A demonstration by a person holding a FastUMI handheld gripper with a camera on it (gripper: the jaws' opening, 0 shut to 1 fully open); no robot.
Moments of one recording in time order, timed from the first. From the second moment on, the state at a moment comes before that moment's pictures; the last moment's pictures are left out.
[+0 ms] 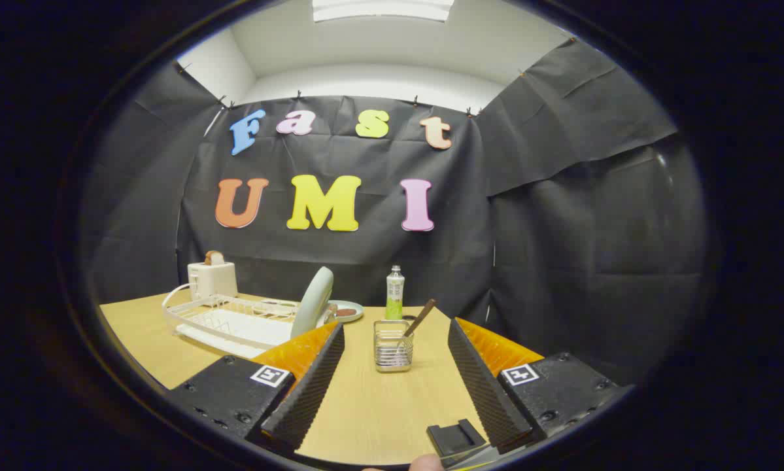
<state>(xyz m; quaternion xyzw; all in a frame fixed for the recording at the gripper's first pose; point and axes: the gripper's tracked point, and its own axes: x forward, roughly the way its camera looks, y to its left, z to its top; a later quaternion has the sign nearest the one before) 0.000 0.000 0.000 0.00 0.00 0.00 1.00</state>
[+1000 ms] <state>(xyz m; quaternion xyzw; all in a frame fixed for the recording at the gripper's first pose) -0.011 -0.012 0.021 -0.01 0.00 0.00 1.00</state>
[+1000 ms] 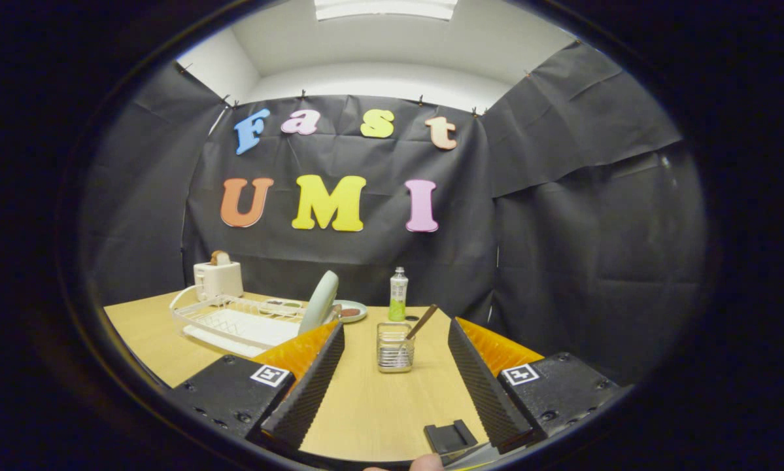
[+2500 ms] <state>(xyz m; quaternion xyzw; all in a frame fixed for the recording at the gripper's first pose) 0.239 0.137 0.052 -0.03 0.27 0.10 0.96</state>
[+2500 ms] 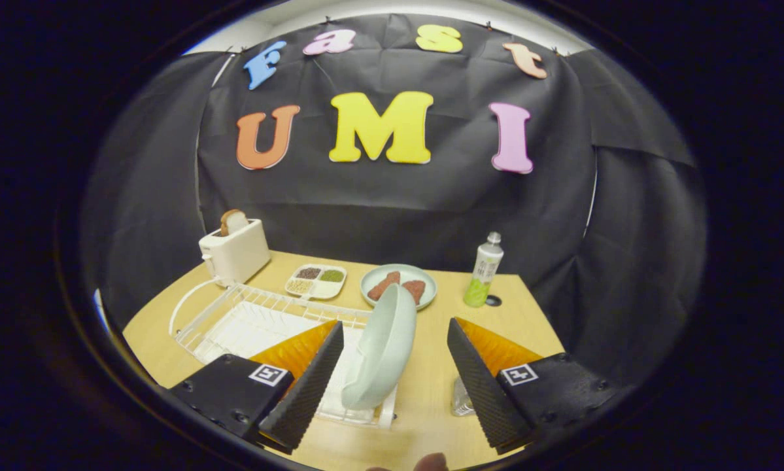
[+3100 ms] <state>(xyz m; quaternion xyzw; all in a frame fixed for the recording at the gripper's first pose) 0.281 0.158 0.016 0.01 0.39 0.08 0.91</state>
